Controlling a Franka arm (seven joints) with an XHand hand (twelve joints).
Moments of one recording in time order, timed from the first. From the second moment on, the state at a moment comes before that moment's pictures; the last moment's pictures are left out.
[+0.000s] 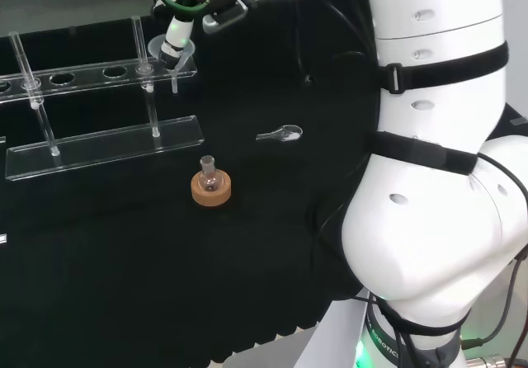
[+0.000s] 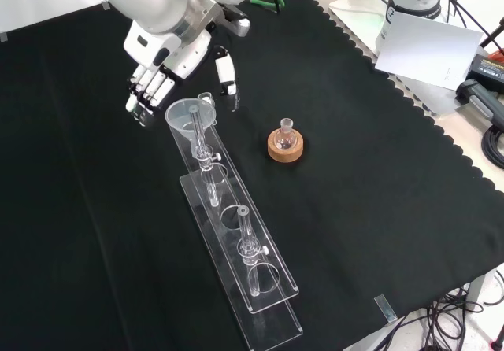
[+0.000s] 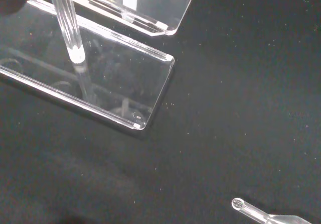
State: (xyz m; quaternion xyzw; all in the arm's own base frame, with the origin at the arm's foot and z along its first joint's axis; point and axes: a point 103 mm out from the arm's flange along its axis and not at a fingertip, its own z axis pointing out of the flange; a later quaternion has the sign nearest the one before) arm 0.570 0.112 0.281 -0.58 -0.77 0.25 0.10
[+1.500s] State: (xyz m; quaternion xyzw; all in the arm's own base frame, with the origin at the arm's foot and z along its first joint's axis) arm 0.585 0.112 0.253 -0.54 -0.79 0.28 0.07
